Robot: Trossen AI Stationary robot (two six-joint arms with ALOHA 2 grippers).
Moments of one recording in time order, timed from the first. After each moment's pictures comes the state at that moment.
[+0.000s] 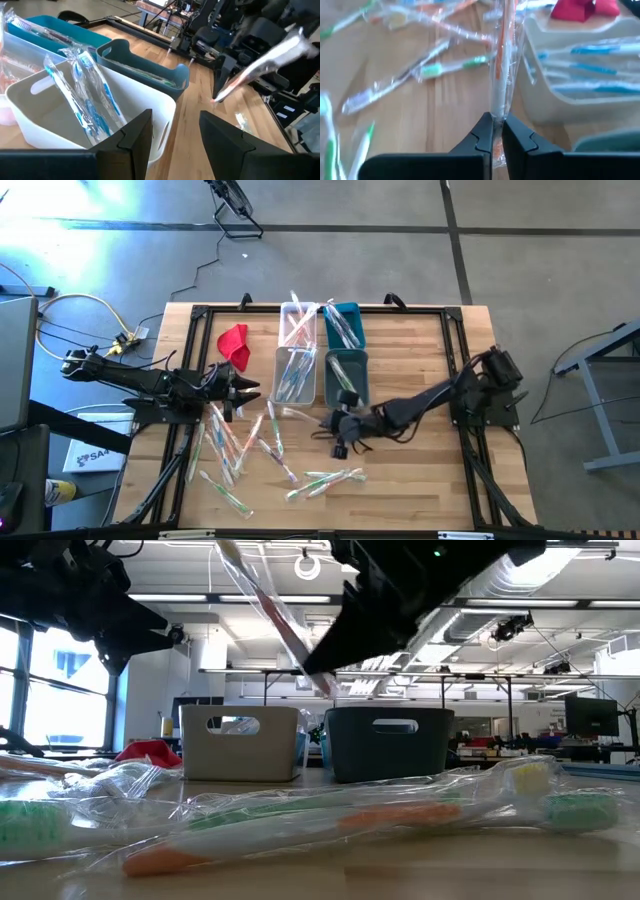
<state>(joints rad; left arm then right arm) -0.21 0.35 0.16 0.05 -0.35 -0.42 0.31 1.79 1.08 0.05 0.40 0.24</state>
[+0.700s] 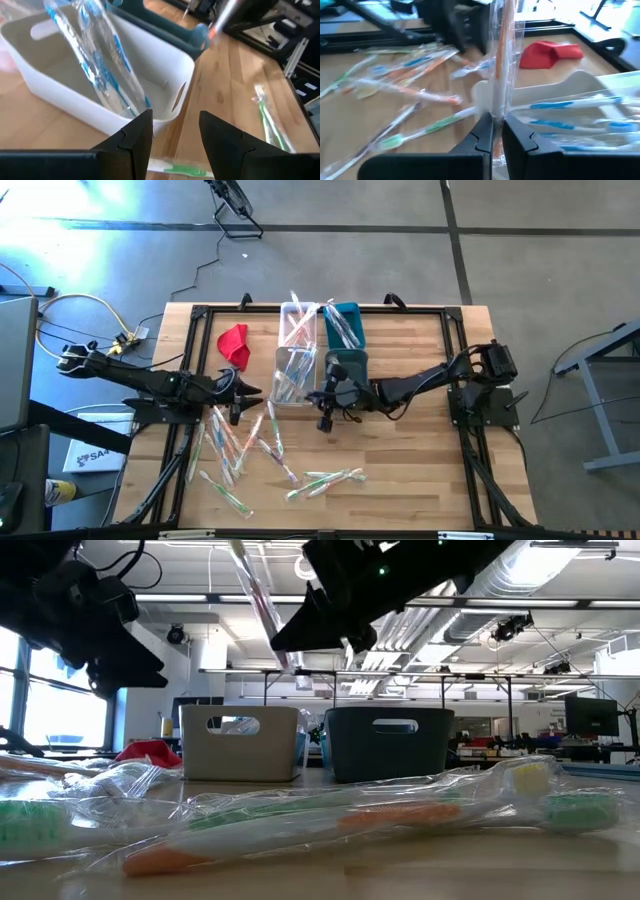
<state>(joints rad) -0.21 0.50 0.16 0.00 -0.33 -0.55 0.12 1.79 1.08 0.29 0.31 0.15</state>
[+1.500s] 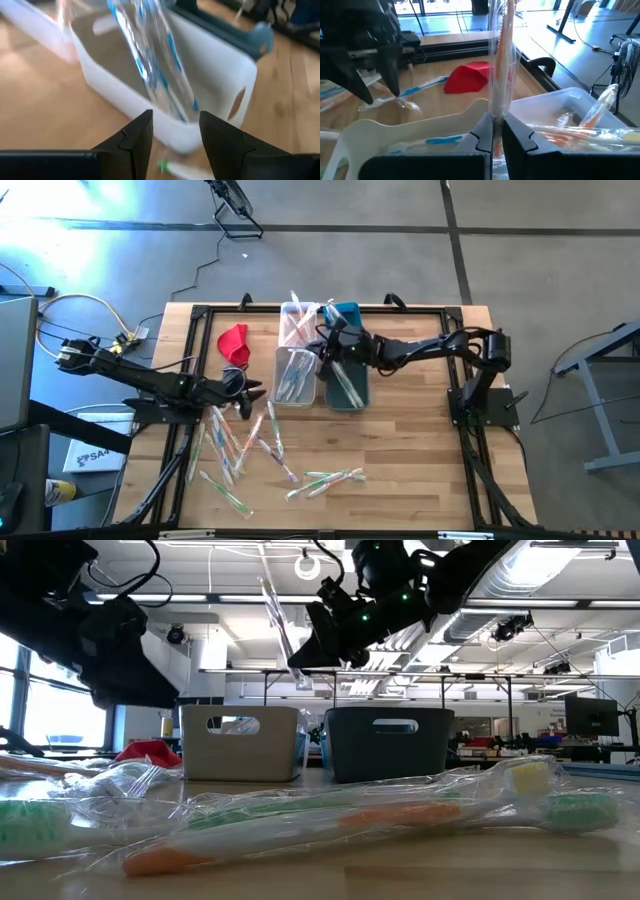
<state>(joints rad) -0.21 0.70 0.16 0.08 -0.54 -0.61 -0.22 1.79 1.08 0.40 0.10 0.00</state>
